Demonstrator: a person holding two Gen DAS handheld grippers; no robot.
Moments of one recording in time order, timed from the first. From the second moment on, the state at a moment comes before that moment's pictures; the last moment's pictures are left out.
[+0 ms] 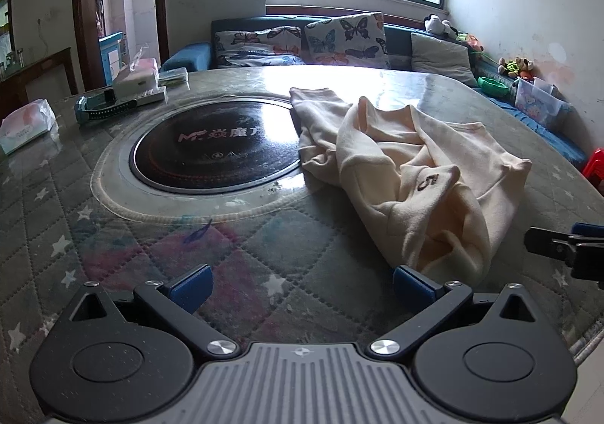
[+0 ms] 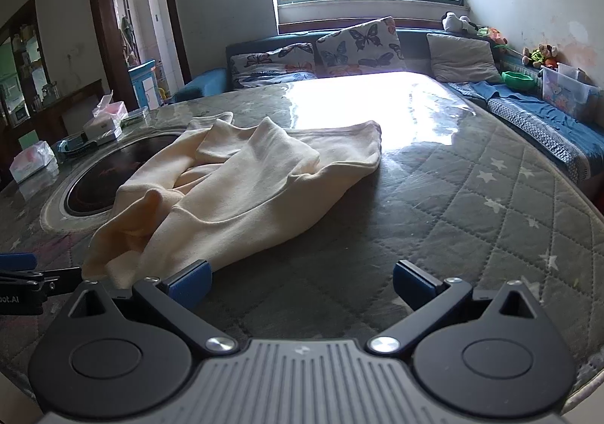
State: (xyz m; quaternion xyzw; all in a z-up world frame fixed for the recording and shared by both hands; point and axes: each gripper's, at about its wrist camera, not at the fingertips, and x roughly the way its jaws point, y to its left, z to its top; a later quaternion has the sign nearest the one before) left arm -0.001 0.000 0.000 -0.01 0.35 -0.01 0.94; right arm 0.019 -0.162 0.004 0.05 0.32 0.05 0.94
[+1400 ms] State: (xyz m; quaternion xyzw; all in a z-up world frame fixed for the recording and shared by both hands) left arm -0.015 -0.019 -0.005 0.01 0.38 0.00 0.92; right arm 0.004 -0.141 0.007 0.01 0.35 0.06 0.94
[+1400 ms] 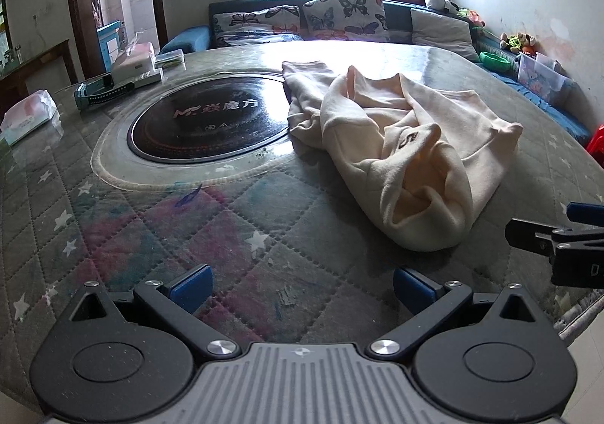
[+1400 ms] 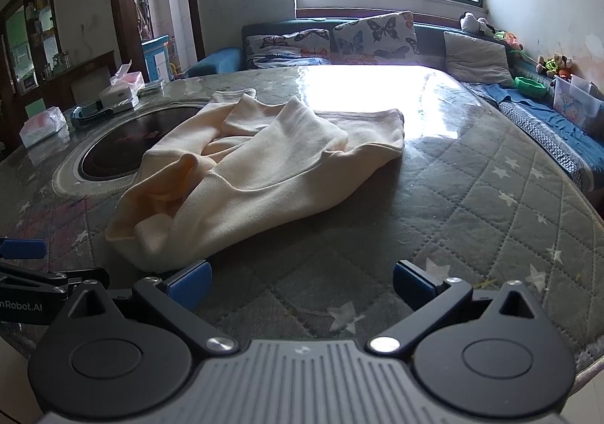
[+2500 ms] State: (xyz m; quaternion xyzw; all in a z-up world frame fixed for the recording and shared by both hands) left arm -0.009 -0.032 -0.003 0.03 0.40 -0.02 0.92; right arm 0.009 -0.136 0.009 0.00 0.35 0.07 0.93
